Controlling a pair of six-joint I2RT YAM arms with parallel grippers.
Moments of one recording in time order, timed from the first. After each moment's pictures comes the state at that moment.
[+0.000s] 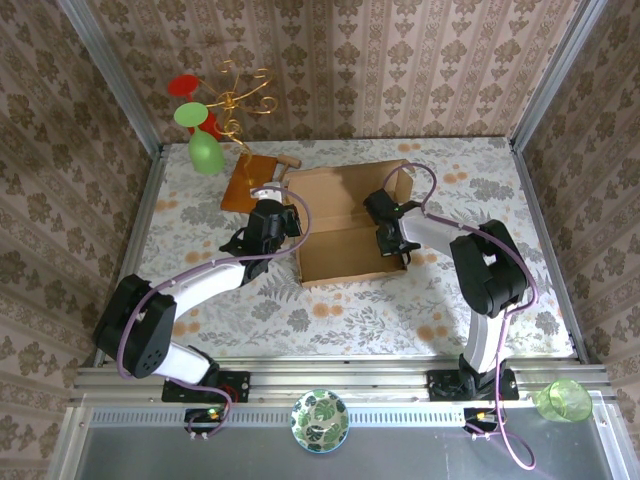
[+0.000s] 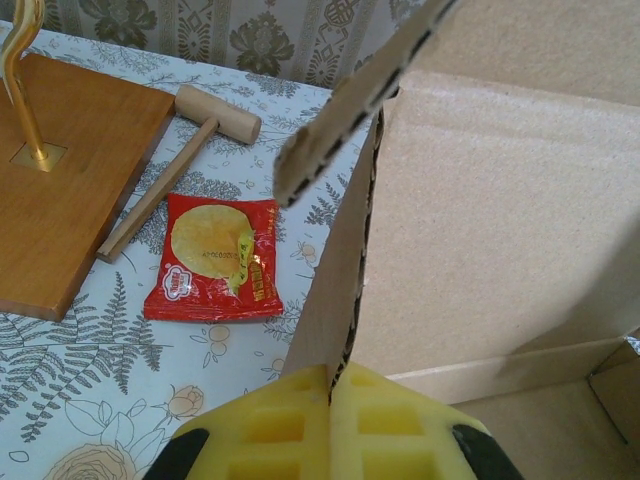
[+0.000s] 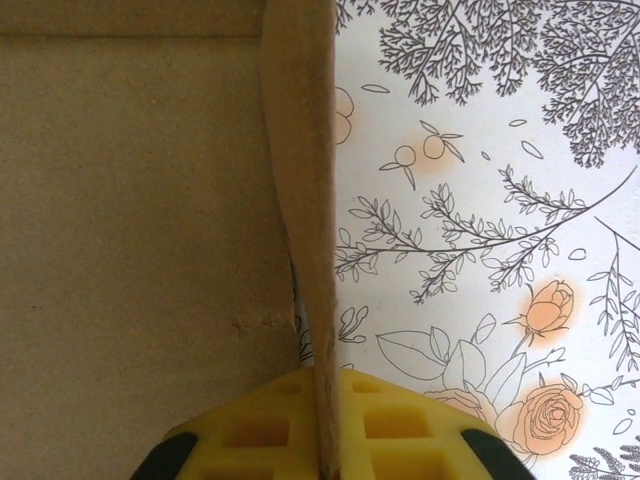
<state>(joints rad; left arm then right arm) -0.64 1.45 0.79 0.23 -0.27 -0.48 0.45 1.88 1.22 -0.69 0.37 0.37</state>
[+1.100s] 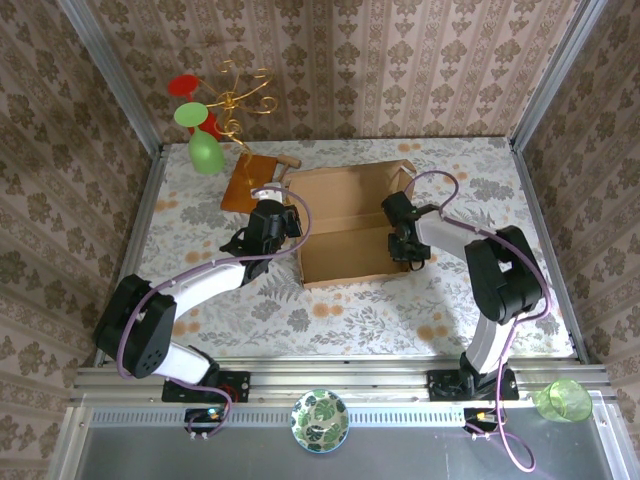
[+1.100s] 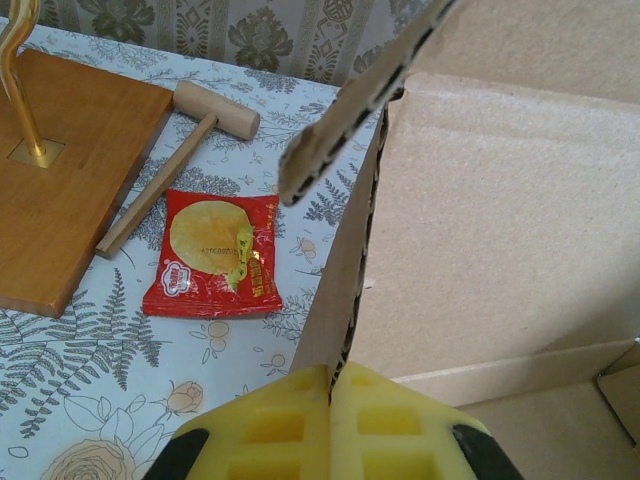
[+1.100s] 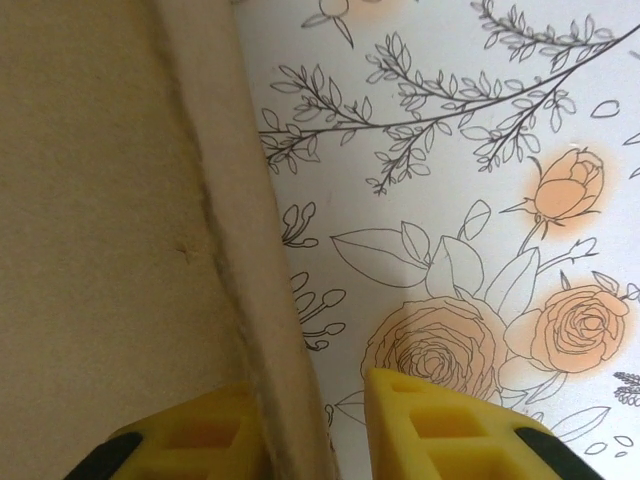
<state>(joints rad) -0.64 1.45 0.79 0.23 -0.27 -0.48 0.37 1.80 1.12 -0.70 0.21 0.47</state>
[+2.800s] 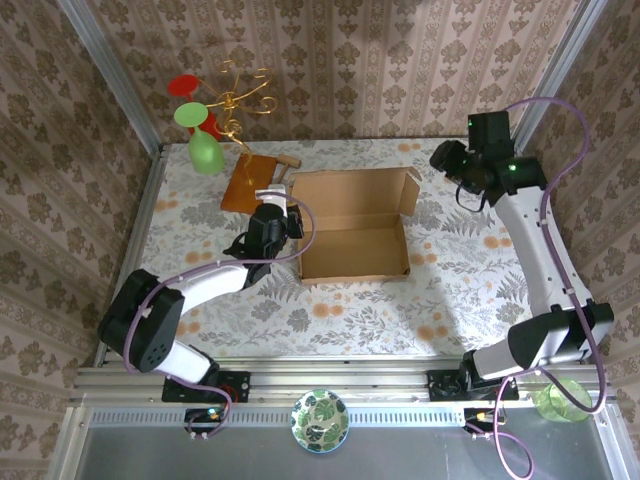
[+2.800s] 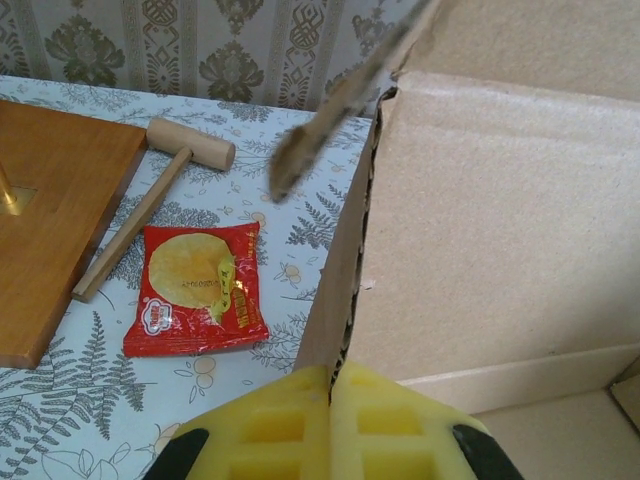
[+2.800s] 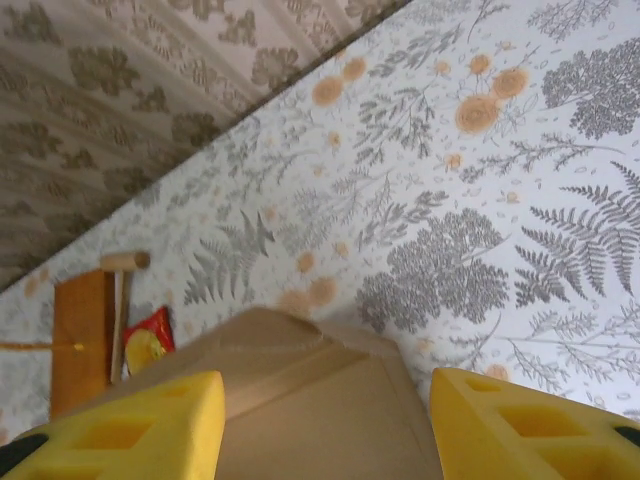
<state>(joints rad) -0.64 1.49 0.73 0.41 -0.24 -0.38 0.08 1.47 1.63 -0.91 0.03 0.69</state>
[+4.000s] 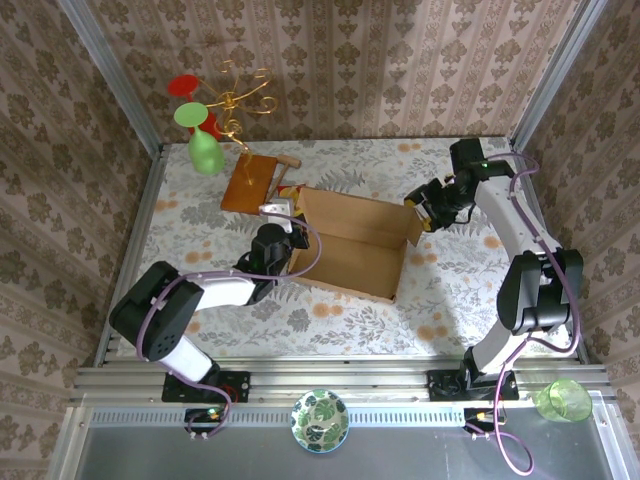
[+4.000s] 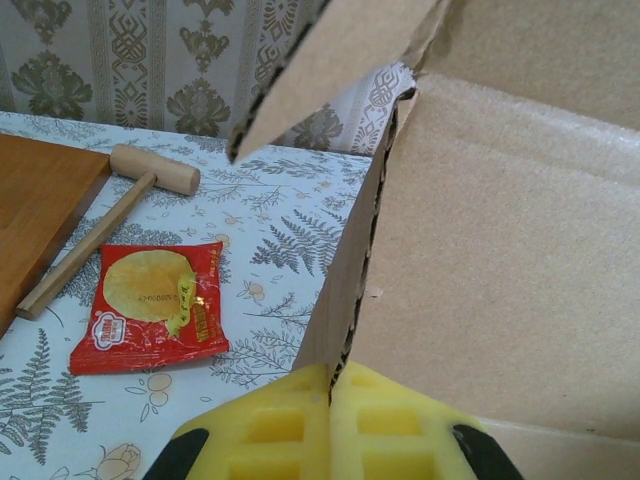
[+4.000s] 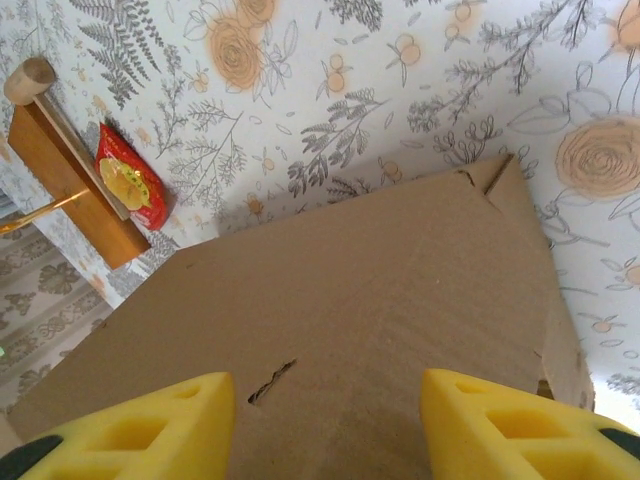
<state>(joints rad) -0.70 1.57 0.59 0.79 -0.28 -0.36 0.03 1.66 1.44 -1.00 -0.51 0.95</state>
